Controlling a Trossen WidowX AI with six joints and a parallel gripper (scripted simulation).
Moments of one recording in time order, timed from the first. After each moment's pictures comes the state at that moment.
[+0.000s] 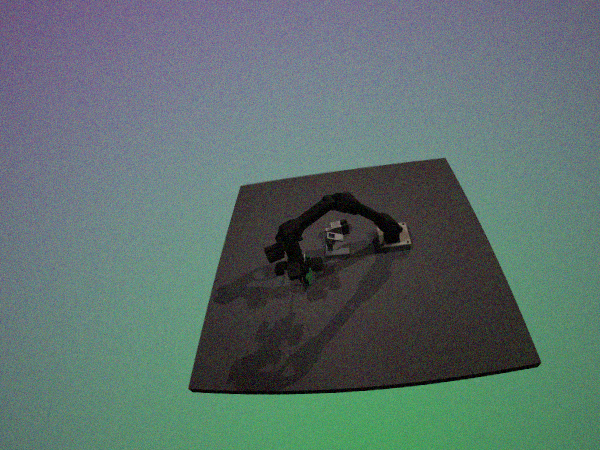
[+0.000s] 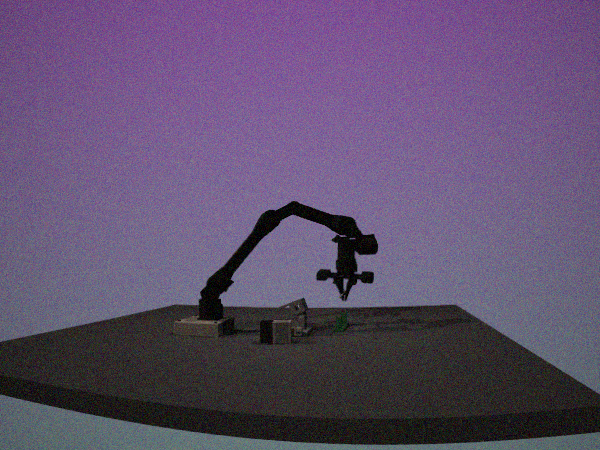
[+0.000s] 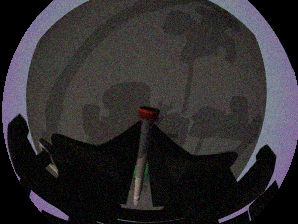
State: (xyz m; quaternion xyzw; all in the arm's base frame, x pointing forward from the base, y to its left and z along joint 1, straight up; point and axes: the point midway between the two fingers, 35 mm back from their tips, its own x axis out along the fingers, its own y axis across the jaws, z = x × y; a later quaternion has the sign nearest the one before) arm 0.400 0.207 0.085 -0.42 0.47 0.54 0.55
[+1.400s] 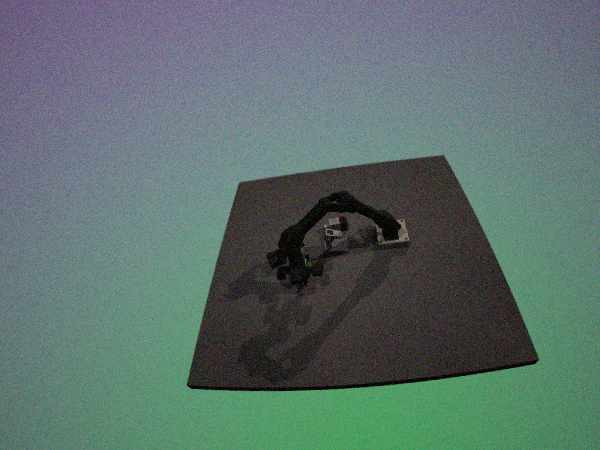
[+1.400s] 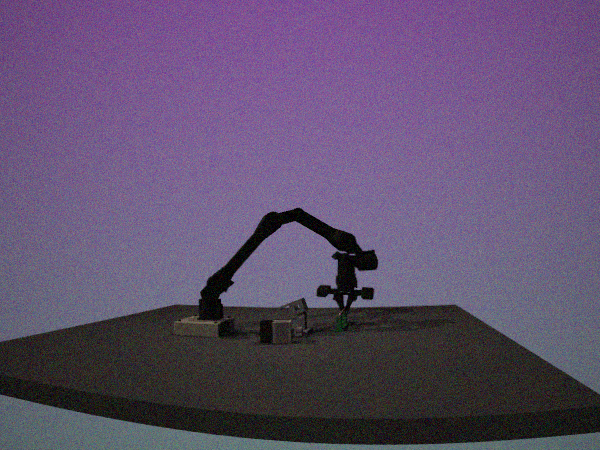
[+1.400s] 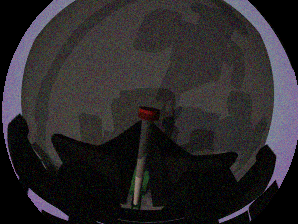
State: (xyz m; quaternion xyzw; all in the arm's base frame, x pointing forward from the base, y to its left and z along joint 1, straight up) arm 0.402 0.208 0.032 -0.42 0.47 0.54 0.56
